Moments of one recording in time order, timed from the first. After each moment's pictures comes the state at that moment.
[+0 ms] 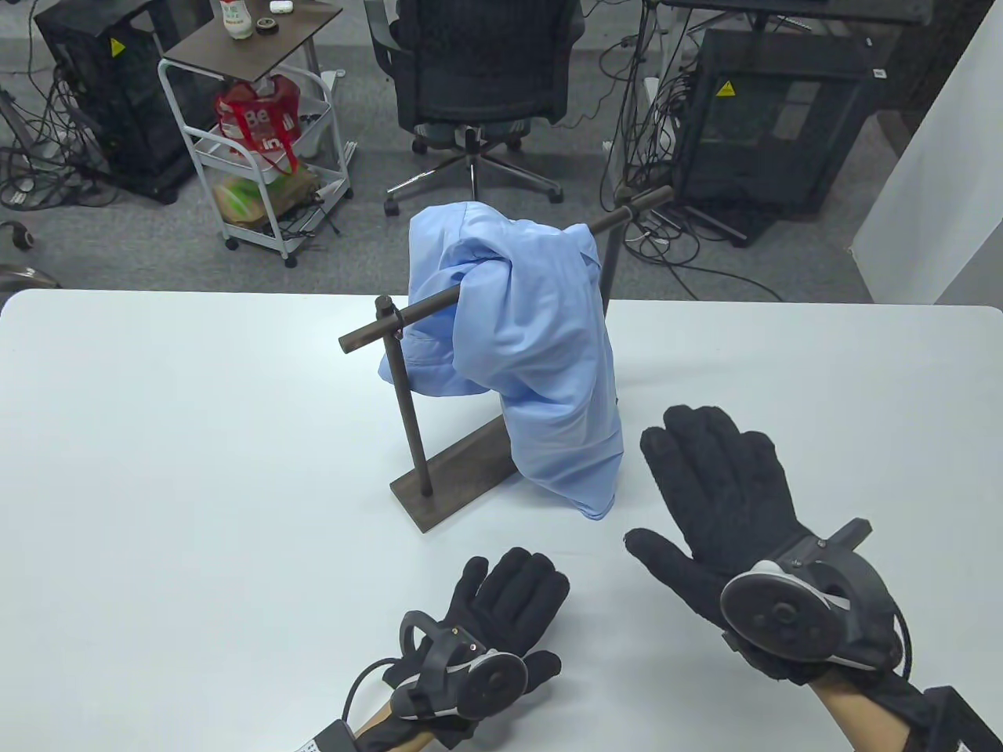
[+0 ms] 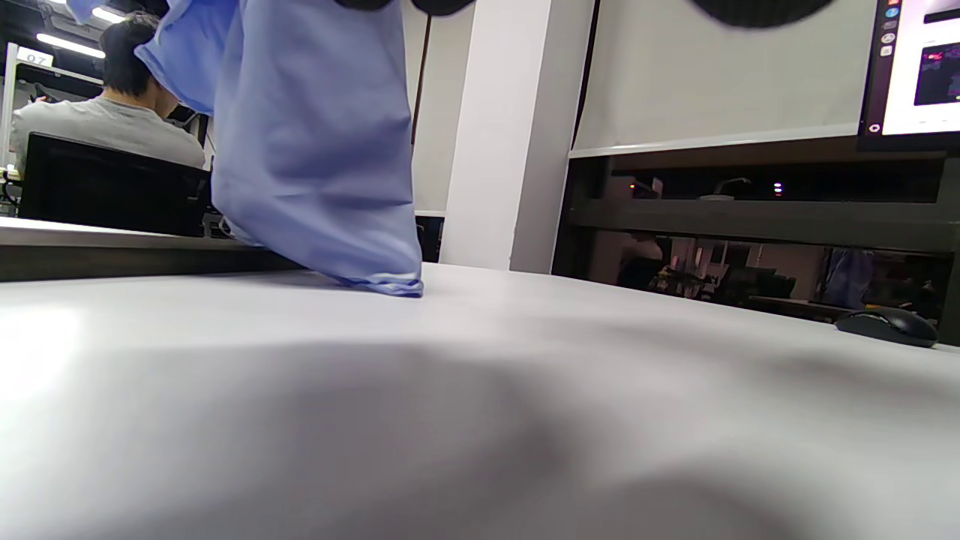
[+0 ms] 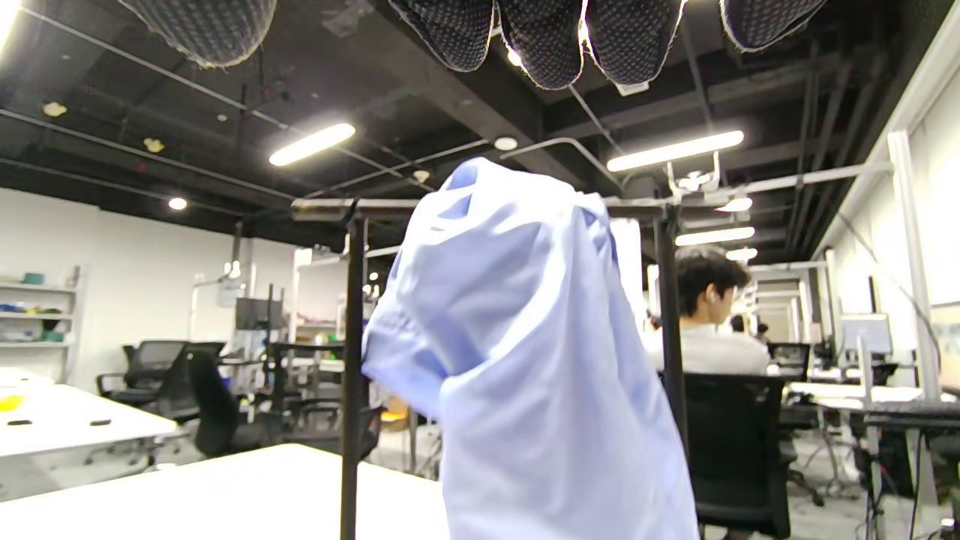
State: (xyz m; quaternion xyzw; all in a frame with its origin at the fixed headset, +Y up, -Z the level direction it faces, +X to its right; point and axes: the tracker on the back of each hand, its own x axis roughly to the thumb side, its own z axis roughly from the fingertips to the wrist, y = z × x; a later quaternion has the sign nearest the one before) left_hand -0.068 -0.708 -0.190 0.08 -0.34 0.09 0.93; right_hand 0.168 -0.525 -0.191 0.26 -0.21 0.94 0.11
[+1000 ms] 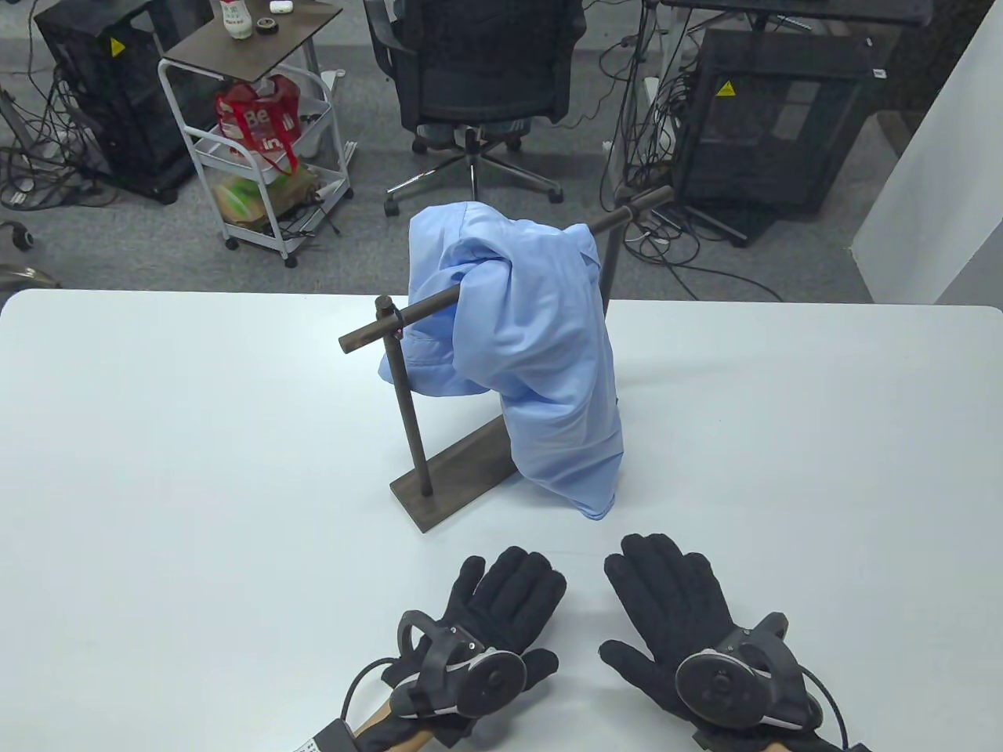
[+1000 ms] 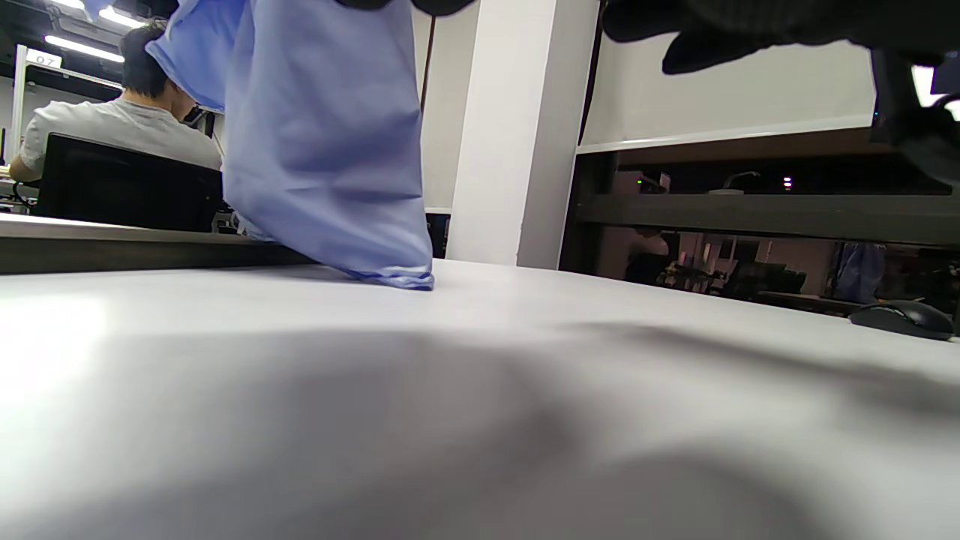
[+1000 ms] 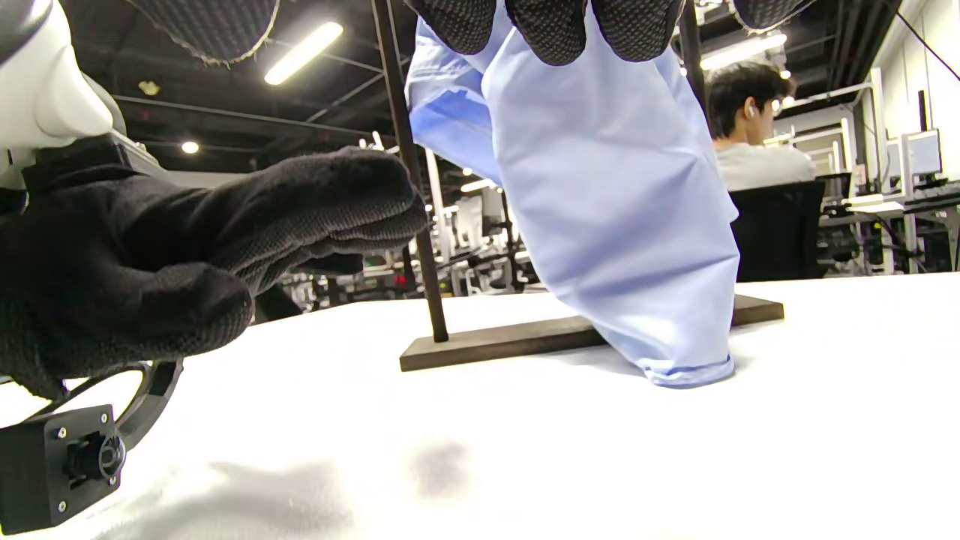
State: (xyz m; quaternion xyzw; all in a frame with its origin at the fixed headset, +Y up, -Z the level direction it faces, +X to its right) left_hand -0.070 -0.710 -0.191 0.07 -0.33 0.09 0.94; right_hand 0.167 -0.676 -0.174 0.28 -0.09 0.95 0.14
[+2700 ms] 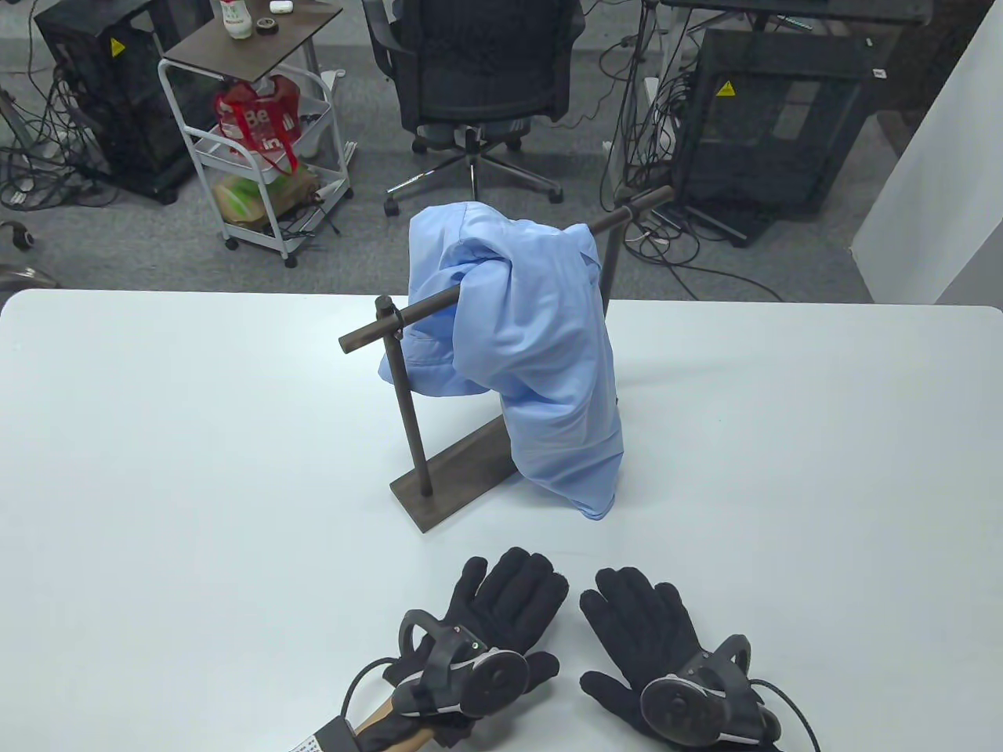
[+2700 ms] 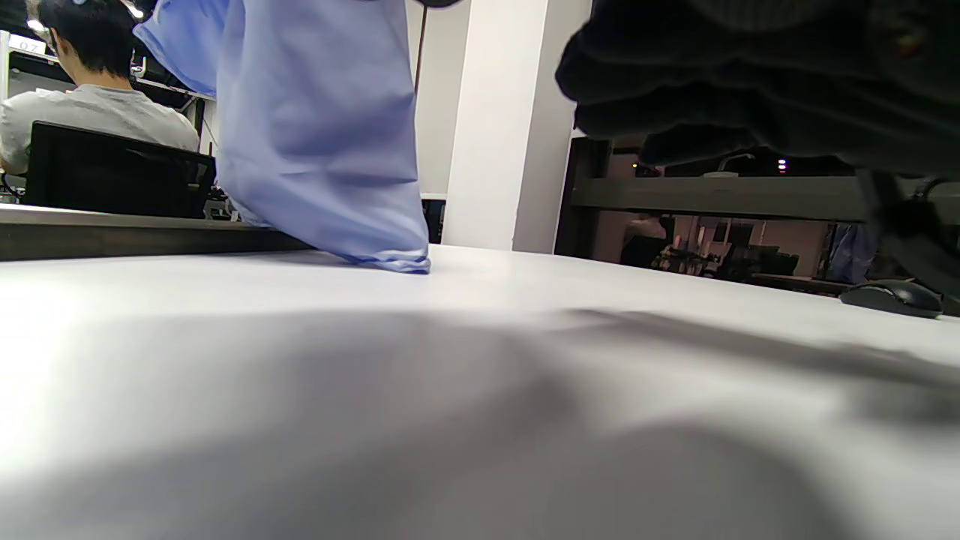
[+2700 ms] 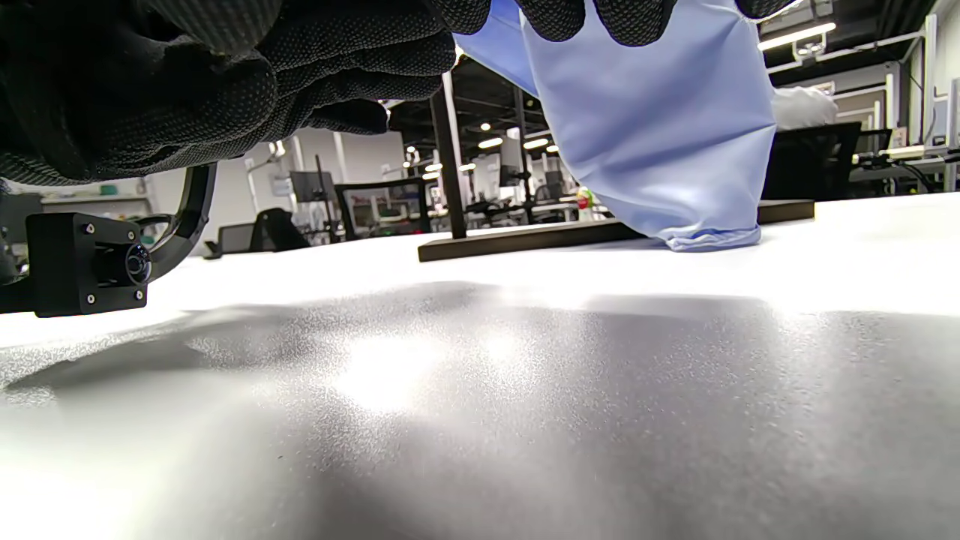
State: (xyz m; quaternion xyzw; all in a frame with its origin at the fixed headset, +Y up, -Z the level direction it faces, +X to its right) left_hand -0.067 -0.710 -0.191 0.06 -0.34 0.08 0.94; right_hand 0.150 -0.730 -0.167 0.30 -0.05 0.94 0.11
